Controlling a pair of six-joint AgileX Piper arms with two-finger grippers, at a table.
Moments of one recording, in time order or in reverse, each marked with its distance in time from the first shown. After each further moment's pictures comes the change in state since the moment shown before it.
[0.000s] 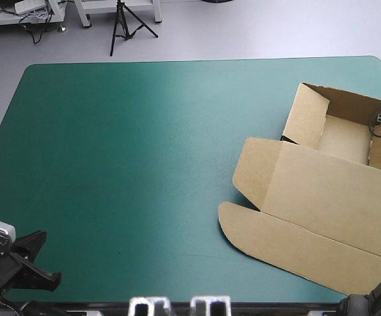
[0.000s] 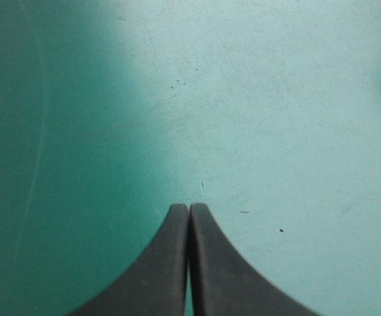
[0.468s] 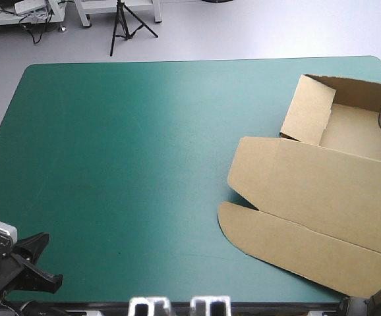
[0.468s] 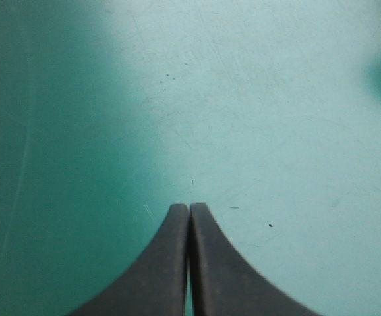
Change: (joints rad) left arm 0.000 0.000 0.000 -0.022 0.008 0.001; right arm 0.000 -0.130 -0.009 -0.028 0.012 0.007
